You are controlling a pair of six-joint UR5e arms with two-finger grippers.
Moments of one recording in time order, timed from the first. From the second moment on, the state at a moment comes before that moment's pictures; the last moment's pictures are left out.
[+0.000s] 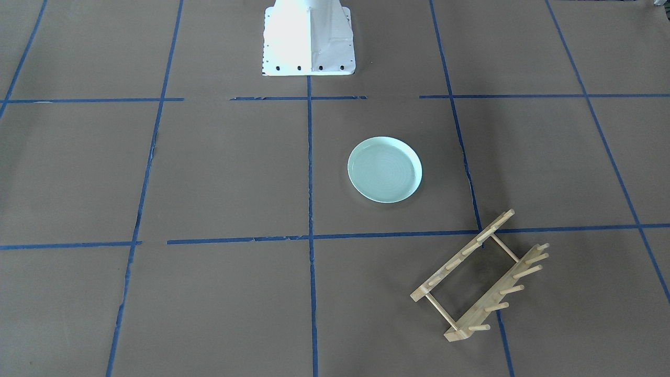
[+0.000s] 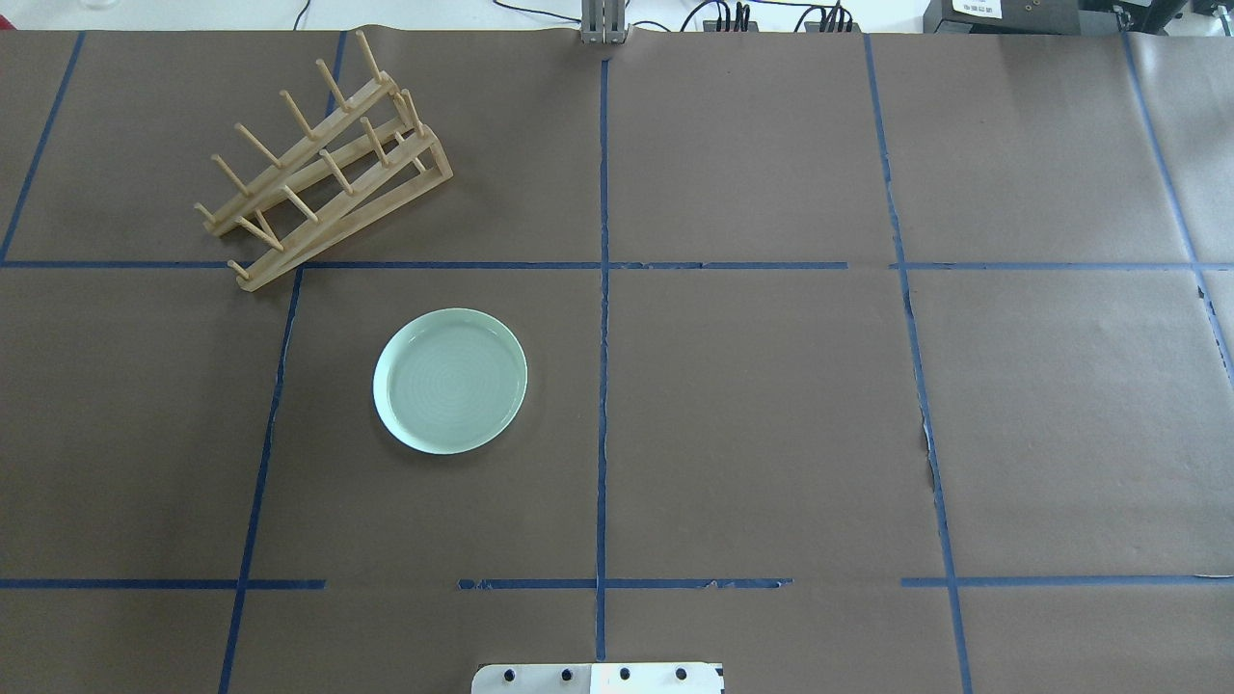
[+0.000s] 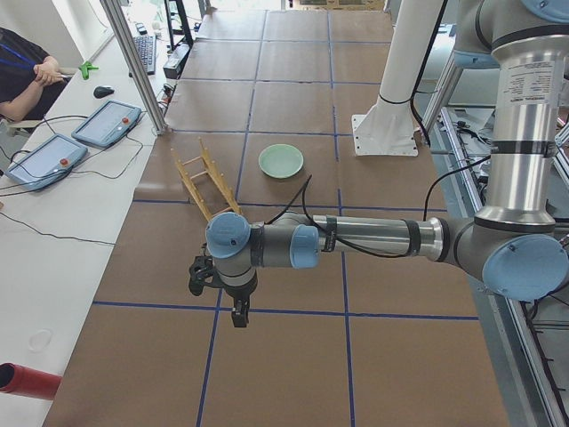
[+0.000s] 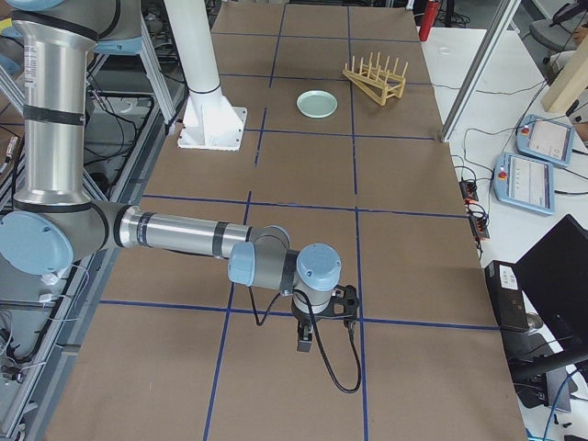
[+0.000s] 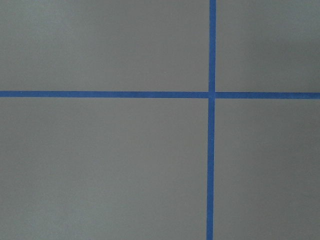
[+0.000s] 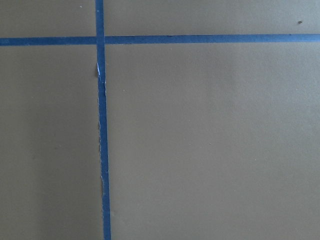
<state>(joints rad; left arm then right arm) -1.60 -1.57 -1.61 -1.53 -2.33 0.02 1.61 -1.68 1.60 -1.60 2.30 -0.07</state>
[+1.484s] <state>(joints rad) -1.32 -1.87 -2.01 -1.32 -2.32 -0.38 1.61 -1.68 1.60 -1.60 2.30 -0.07</state>
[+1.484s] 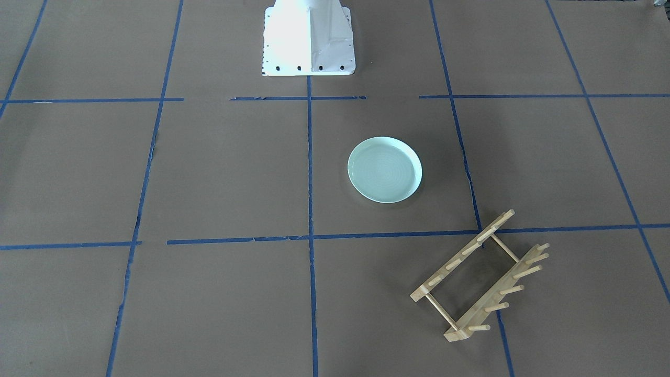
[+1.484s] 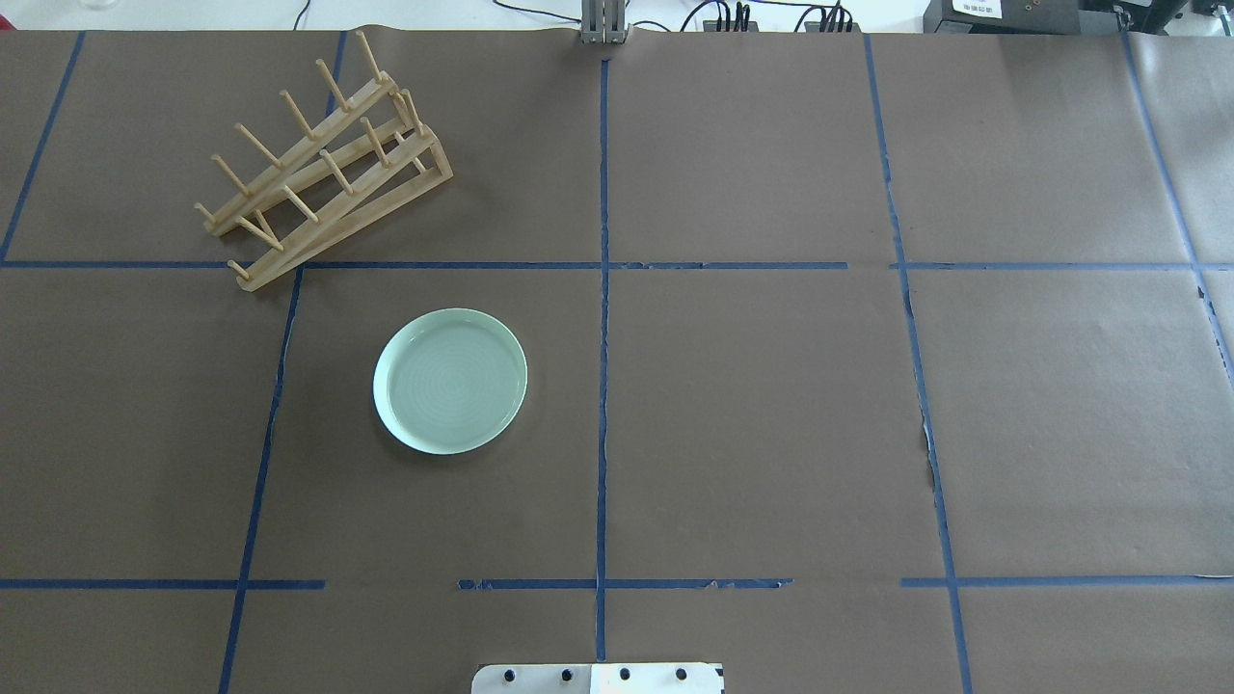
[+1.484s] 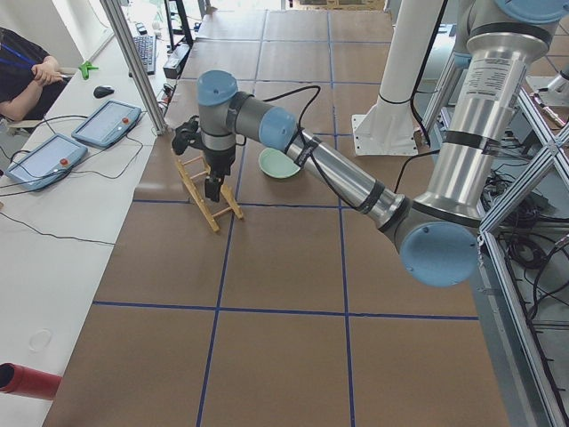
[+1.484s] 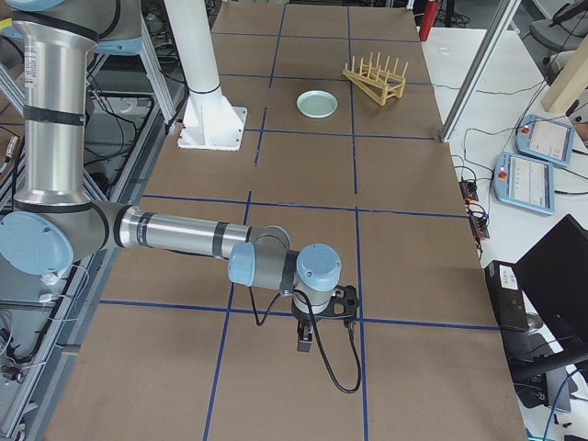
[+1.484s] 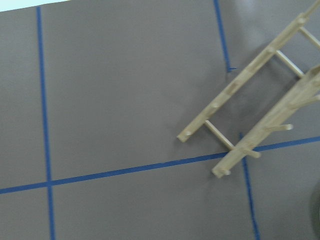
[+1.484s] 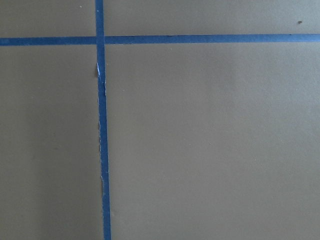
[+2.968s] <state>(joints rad) -0.59 -2.32 -1.68 -1.39 -1.89 -1.25 1.61 -1.68 1.60 -1.60 2.30 -0.07</state>
